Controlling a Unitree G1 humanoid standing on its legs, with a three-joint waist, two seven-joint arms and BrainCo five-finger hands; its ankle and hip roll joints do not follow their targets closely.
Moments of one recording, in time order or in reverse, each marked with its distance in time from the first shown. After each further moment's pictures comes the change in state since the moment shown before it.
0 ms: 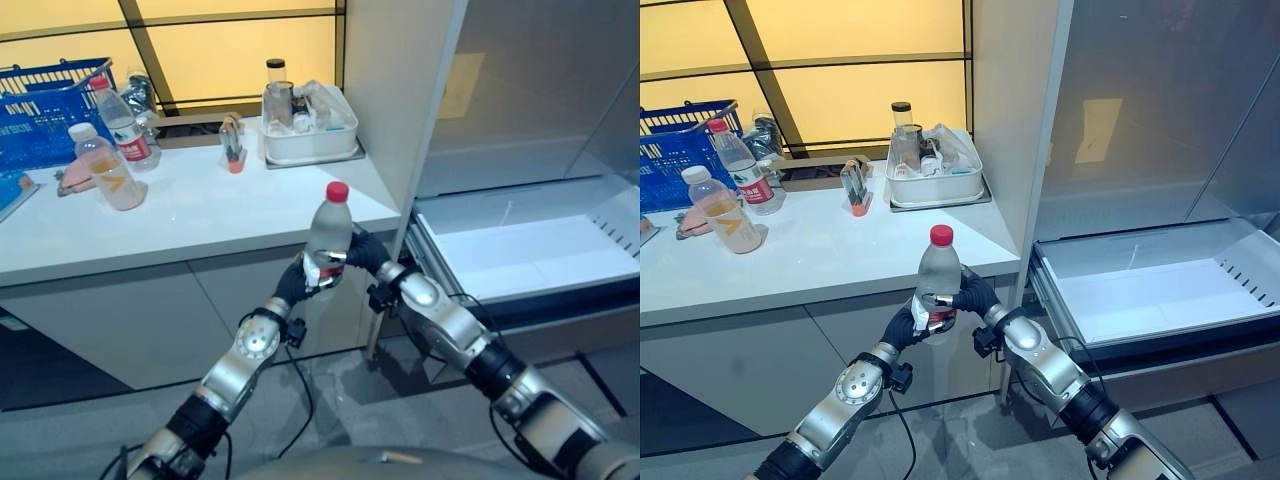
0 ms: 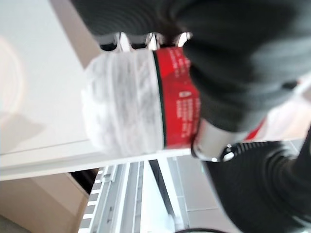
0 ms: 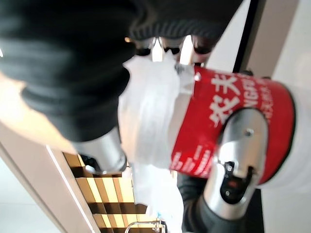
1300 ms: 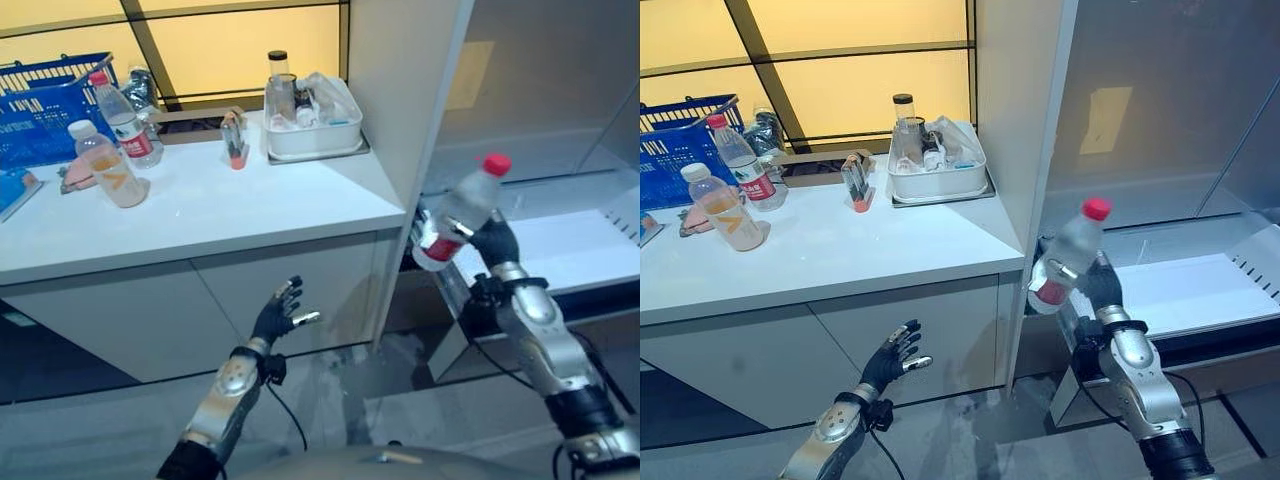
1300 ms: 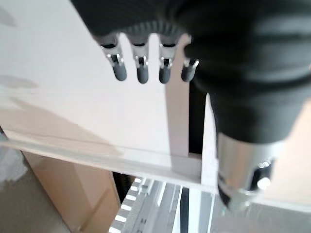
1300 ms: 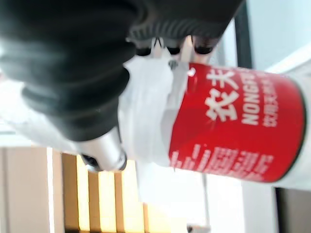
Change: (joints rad) left arm 0.213 -0.059 0.186 0.103 -0.116 -0.026 -0.132; right arm 0.311 -0.163 -0.597 -0.153 0.026 -0.085 -0.105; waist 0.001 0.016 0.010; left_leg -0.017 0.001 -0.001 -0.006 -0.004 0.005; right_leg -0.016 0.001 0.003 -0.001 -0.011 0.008
